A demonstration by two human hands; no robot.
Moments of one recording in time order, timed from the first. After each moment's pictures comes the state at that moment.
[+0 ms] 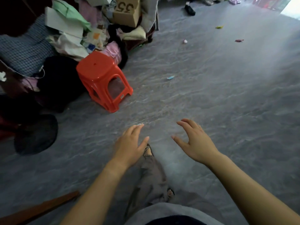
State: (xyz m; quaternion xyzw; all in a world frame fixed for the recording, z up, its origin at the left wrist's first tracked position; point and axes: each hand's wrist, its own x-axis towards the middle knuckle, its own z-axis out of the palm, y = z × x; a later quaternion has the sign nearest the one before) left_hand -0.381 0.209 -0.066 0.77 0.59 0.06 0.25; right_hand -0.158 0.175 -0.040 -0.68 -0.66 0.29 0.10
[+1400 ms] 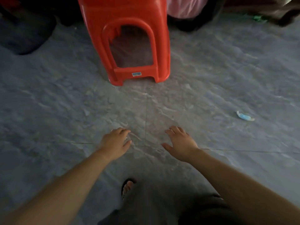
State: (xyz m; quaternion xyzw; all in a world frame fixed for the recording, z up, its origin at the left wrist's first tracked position) left_hand -0.305 0.583 -0.641 0.48 0.83 -0.05 0.29; right_hand -0.109 0.750 -0.625 -0.28 -0.89 0.29 -0.22
